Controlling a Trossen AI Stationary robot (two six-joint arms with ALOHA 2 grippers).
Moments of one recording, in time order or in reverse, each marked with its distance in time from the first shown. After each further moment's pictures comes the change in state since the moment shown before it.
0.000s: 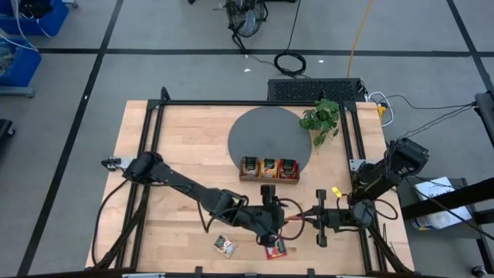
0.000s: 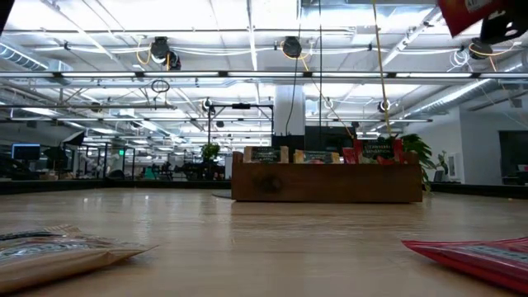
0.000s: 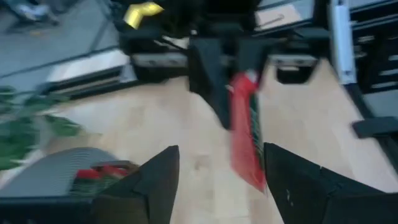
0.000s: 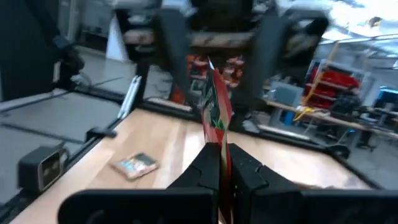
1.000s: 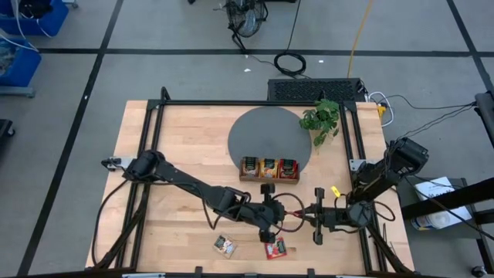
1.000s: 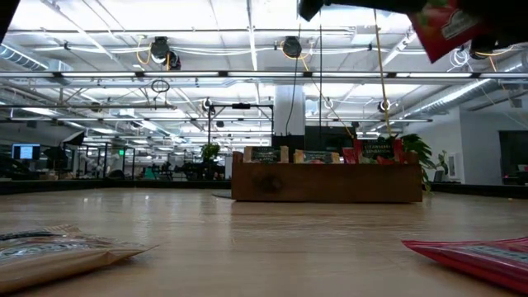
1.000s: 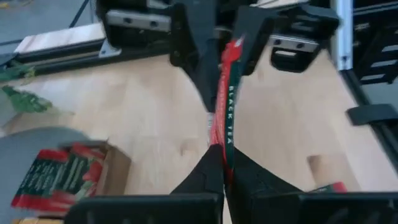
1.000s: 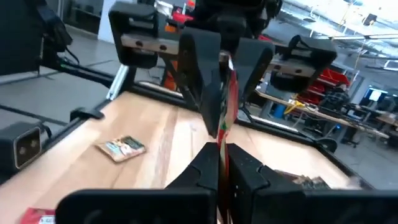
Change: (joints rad) left arm 0.035 0.002 -0.087 0.022 0.096 -0.072; right arm -0.011 -0.002 0.002 -0.070 0.013 0.006
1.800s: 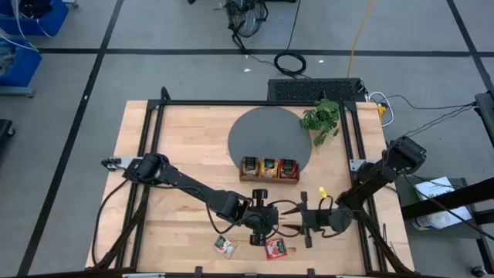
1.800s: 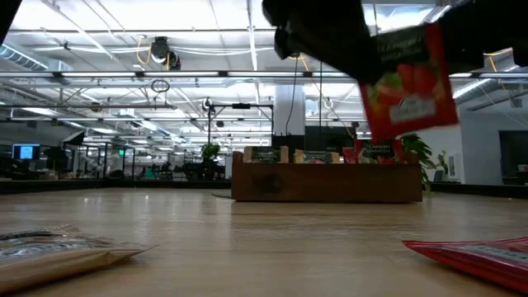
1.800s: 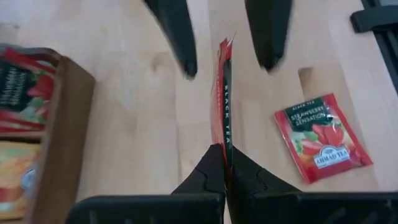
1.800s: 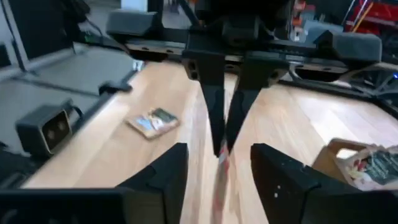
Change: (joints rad) left arm -0.008 0.051 0.024 -0.242 0.095 -0.118; right arm -0.137 0.000 0.132 -0.401 -0.211 0.319
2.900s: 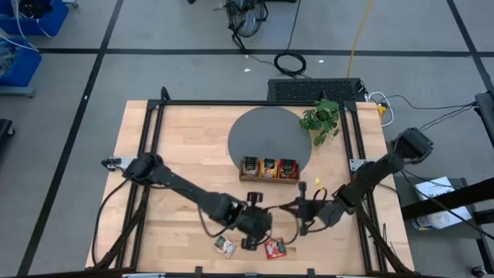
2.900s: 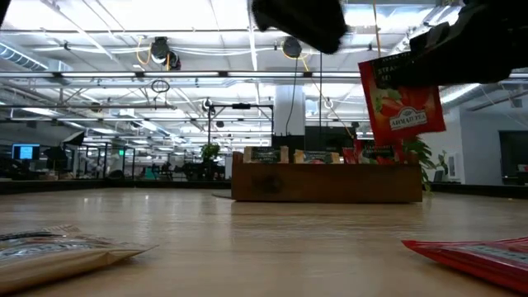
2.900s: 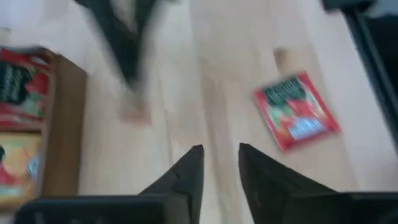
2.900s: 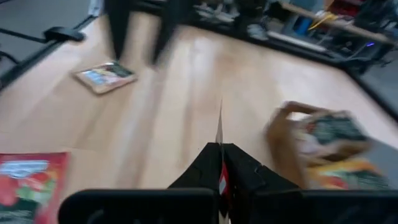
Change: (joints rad) left arm -0.034 -0.042 0.000 -0.082 0.014 0.022; right arm -0.114 -0.131 0.070 -0.464 -0.041 0.074
